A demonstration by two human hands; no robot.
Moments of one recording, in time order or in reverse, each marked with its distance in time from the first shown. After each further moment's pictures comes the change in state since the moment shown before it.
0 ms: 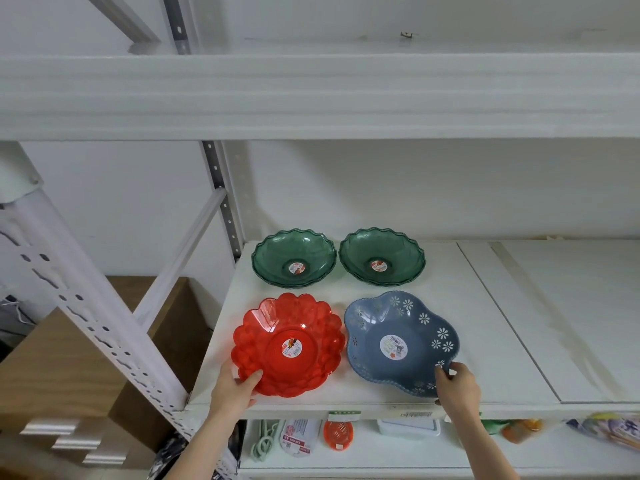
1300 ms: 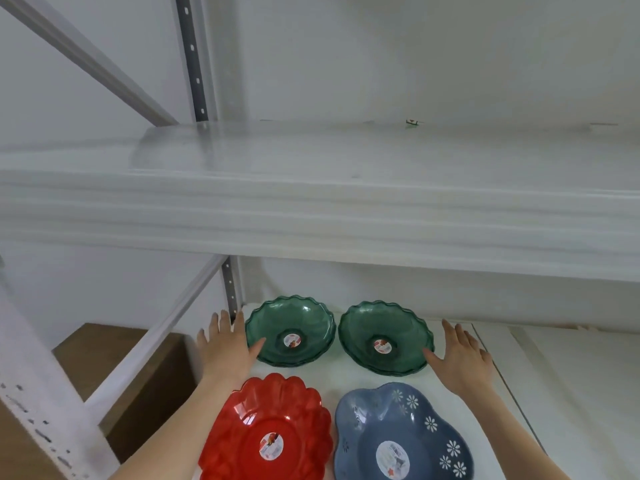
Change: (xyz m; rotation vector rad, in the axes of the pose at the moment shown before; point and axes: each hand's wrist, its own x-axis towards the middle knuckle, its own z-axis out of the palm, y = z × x) left_hand 0.084 0.173 0.013 1.154 0.462 0.462; right_hand 0.127 -0.171 -0.043 -0.699 0.005 -0.538
